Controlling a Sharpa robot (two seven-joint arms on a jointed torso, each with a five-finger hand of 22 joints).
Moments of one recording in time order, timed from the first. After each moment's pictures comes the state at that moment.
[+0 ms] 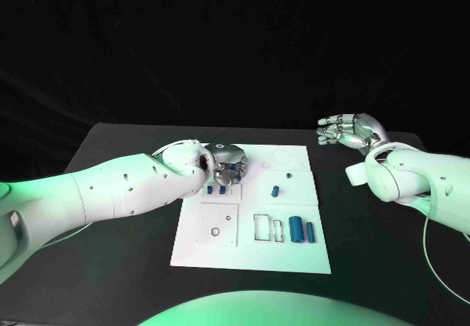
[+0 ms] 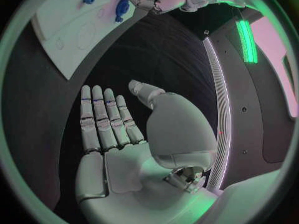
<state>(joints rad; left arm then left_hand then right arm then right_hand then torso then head) 1.17 -0.57 -0.10 1.27 -1.60 -0.11 -0.03 1.50 -0.24 0.62 0.14 0.25 0.88 0.15 0.49 0.27 0.96 0.08 0.58 0.19 1.38 0.01 1.39 1.08 0.14 1.20 0.12 1.23 1.00 1.24 -0.87 -0.17 1.37 -0.36 -0.51 0.28 1.18 -0.12 0.54 -0.03 0.17 0.73 0.19 0.22 0.35 0.82 0.22 0.38 0.07 0.86 0.18 0.27 0.28 0.17 0.83 0.28 0.09 0.32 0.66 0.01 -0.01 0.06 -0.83</state>
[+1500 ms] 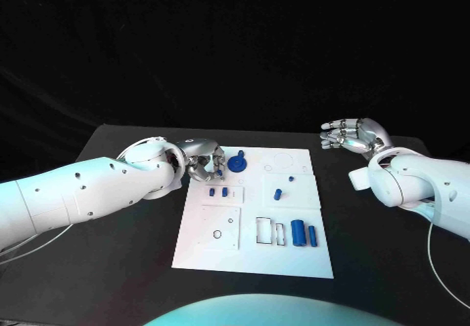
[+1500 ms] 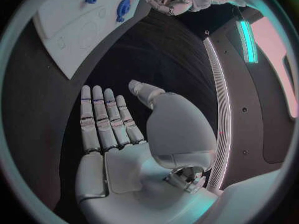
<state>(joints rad) 1.16 -0.78 -0.05 1.41 -1.45 -0.15 -0.02 1.49 -0.24 0.63 0.13 0.25 0.91 0.15 0.48 0.27 0.99 0.08 0.56 0.18 1.40 0.01 1.40 1.09 0.12 1.24 0.11 1.27 1.05 1.23 -0.87 -0.17 1.37 -0.36 -0.51 0.29 1.18 -0.12 0.54 -0.03 0.17 0.73 0.19 0.22 0.35 0.82 0.22 0.38 0.07 0.86 0.18 0.27 0.27 0.17 0.83 0.28 0.09 0.32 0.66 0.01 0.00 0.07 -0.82</state>
